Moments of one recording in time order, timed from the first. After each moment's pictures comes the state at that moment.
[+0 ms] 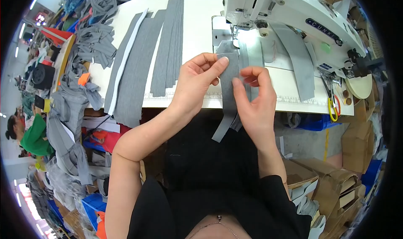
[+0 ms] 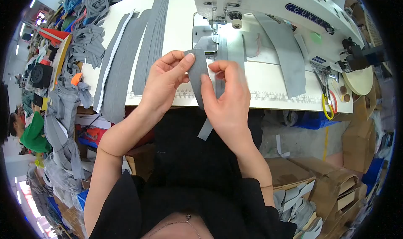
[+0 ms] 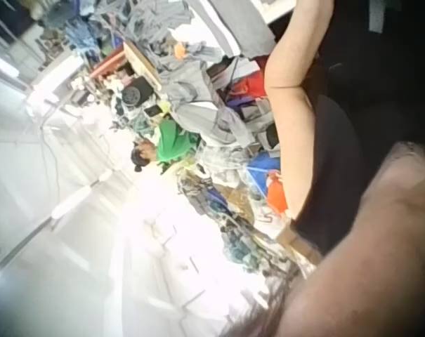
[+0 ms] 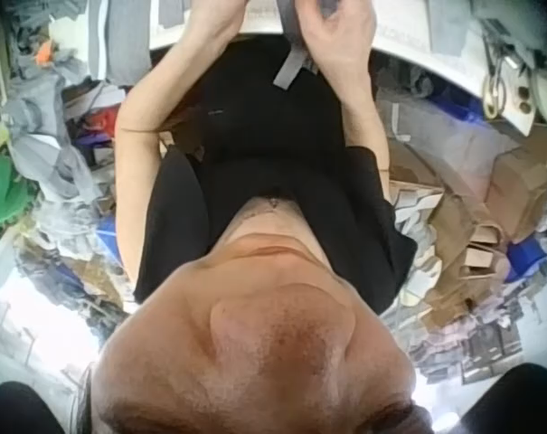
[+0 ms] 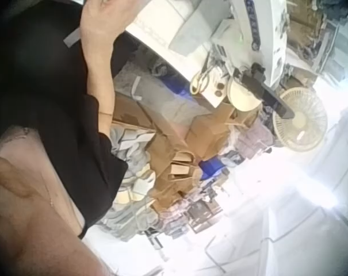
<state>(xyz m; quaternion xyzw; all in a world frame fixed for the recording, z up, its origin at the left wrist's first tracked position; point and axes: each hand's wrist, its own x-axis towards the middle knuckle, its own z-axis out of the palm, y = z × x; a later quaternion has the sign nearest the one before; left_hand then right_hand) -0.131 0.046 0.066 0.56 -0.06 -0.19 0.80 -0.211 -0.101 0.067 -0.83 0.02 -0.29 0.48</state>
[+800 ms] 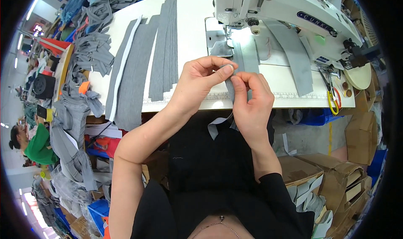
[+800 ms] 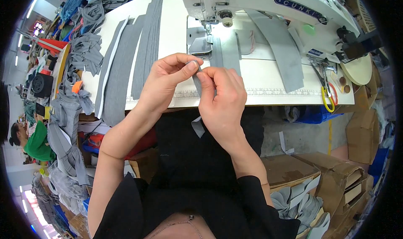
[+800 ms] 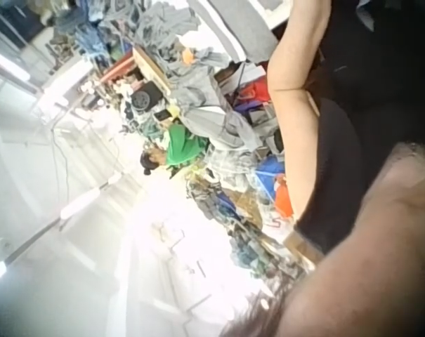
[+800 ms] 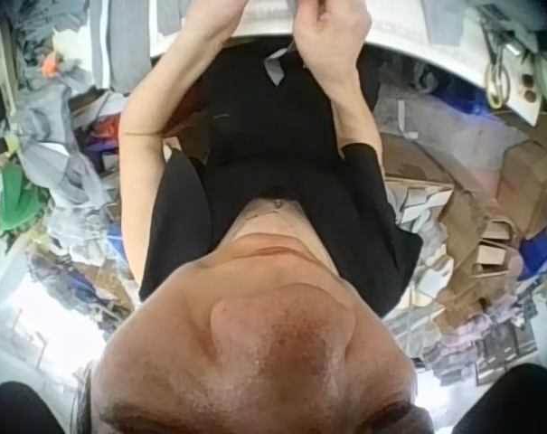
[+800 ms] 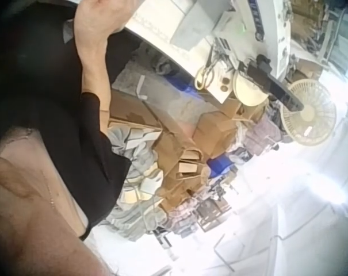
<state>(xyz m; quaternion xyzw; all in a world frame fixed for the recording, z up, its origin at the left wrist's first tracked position) -0.125 0.047 0.070 0.58 -0.19 -0.24 0.75 -0.209 -0.089 0.061 -0.80 0.04 -0.35 0.48</state>
